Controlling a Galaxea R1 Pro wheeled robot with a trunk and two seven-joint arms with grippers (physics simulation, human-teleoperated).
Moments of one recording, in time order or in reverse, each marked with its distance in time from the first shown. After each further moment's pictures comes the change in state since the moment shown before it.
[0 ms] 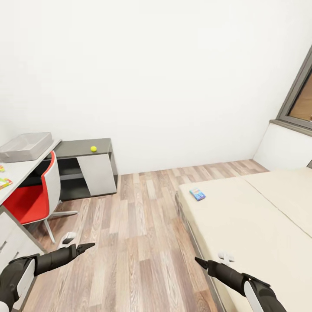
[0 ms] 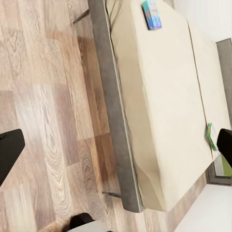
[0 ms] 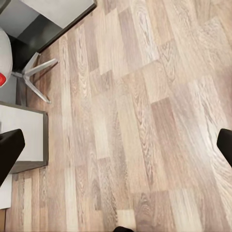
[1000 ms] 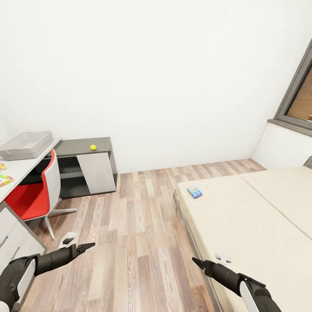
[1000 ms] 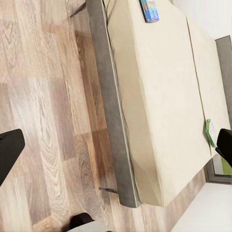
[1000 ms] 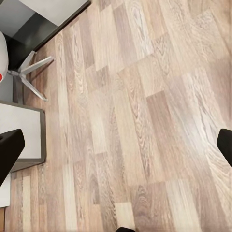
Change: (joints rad) left arm 0.000 -0.002 0.000 0.000 0.000 0.000 0.001; right arm 0.000 0.029 0.000 0.000 -0.001 0.000 -0.043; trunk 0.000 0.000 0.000
